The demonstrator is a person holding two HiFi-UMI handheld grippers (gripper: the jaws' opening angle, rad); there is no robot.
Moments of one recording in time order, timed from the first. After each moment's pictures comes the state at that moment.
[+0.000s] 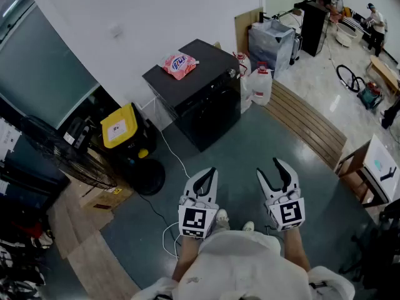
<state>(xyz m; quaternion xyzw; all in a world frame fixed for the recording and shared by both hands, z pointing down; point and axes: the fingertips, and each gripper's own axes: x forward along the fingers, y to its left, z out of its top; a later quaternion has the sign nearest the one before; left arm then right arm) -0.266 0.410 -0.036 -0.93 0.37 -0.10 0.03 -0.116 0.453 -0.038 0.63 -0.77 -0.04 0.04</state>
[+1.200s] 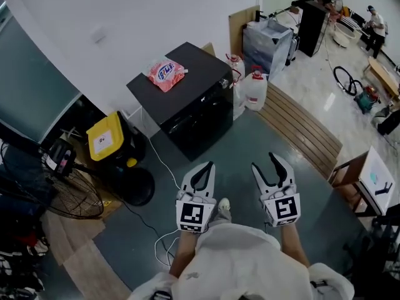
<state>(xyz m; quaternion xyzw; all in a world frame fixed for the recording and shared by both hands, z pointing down) -0.186 0.249 -0.022 -0.93 0.36 -0.08 0.03 -0.047 0.293 -0.029 0.63 -0.77 -0.03 0.06</state>
